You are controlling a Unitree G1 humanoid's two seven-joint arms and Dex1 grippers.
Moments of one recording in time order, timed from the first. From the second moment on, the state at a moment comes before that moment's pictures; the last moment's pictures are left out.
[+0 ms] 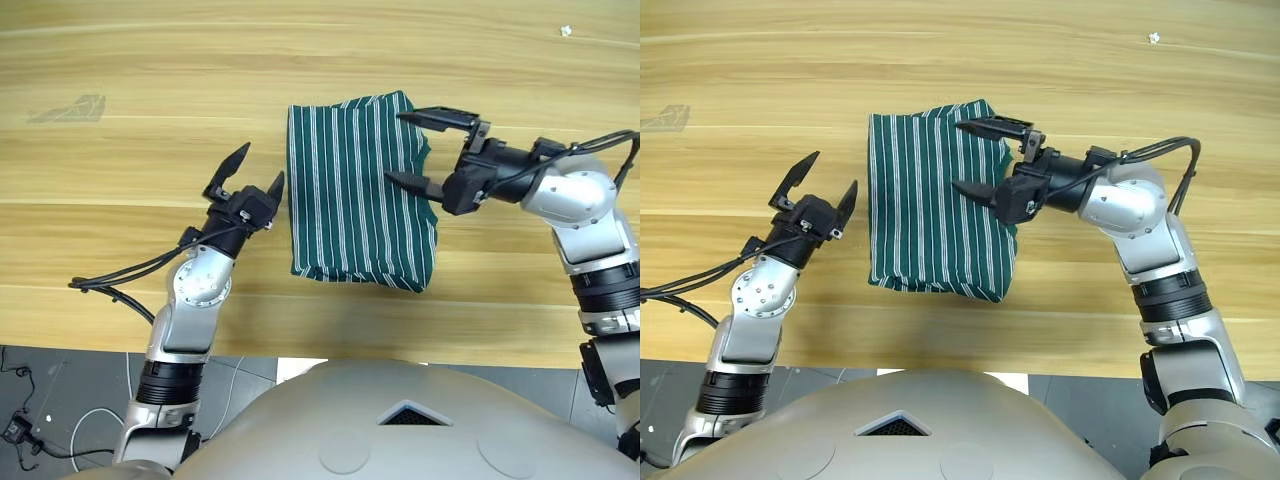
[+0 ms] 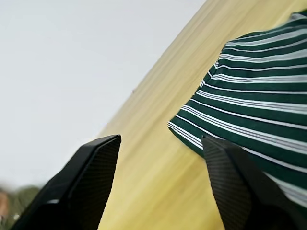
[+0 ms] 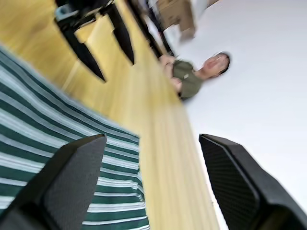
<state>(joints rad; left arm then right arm) 0.27 0.50 -0.09 -0.25 0.44 -0.23 -0.20 -0.23 -0.65 0.27 0.02 -0.08 -0.69 0.72</state>
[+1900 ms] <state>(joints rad) 0.12 0.94 -0.41 -0.01 0.77 -0.78 -0.22 -0.11 -0.75 0.55 0.35 -0.37 -1.07 0.64</state>
